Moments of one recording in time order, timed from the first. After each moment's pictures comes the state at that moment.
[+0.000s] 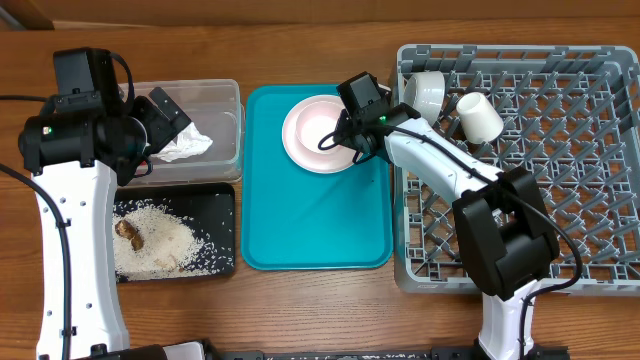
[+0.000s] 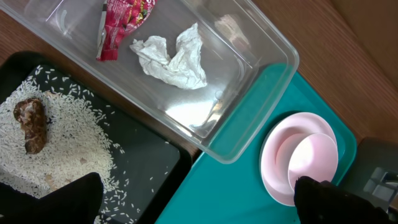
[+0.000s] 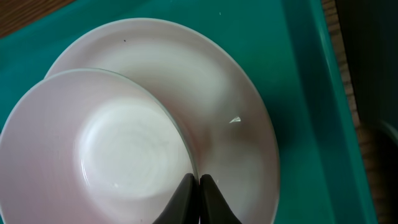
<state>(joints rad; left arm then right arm) 0.16 1.49 1.60 -1.18 0.06 -0.62 0.50 2.07 1.51 -0.52 0.06 0.78</state>
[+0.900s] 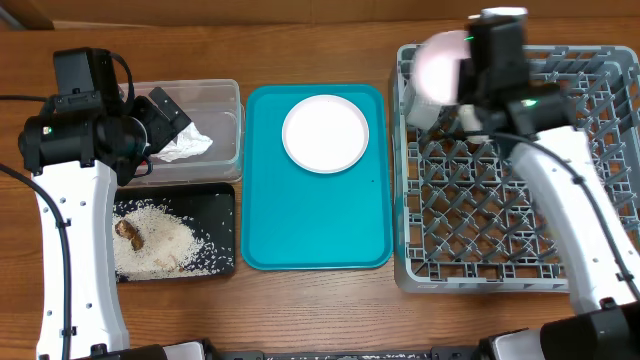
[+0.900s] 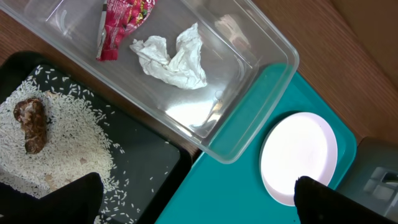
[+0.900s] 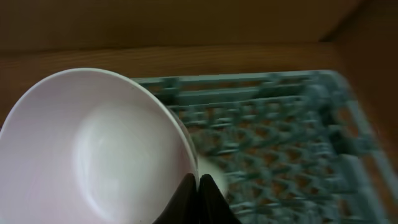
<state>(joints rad) 0.16 1.49 1.60 -1.18 0.06 -0.62 0.18 1.60 1.58 -0.78 0.52 0.14</state>
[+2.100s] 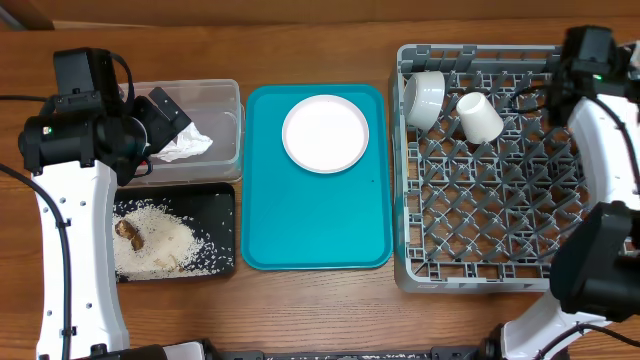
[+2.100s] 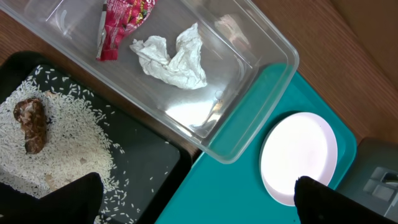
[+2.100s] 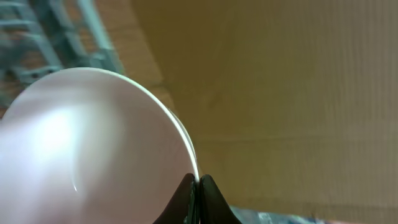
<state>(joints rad) 0.16 1.49 1.60 -1.18 0.06 -0.62 -0.18 1.87 1.57 -0.76 1.08 -0.17</state>
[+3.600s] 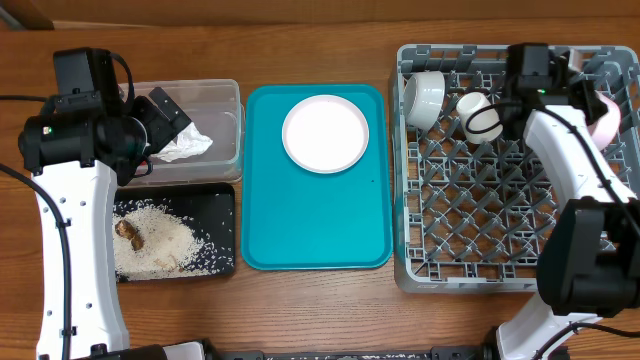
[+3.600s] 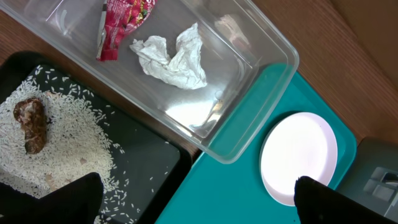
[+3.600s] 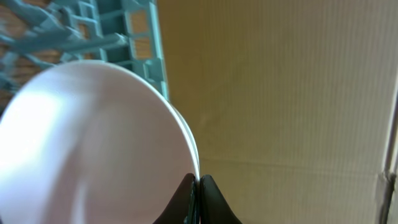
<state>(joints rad) 0.16 1.49 1.60 -1.18 0.06 -0.62 -0.03 1.87 1.42 -0.63 1.19 -0.33</state>
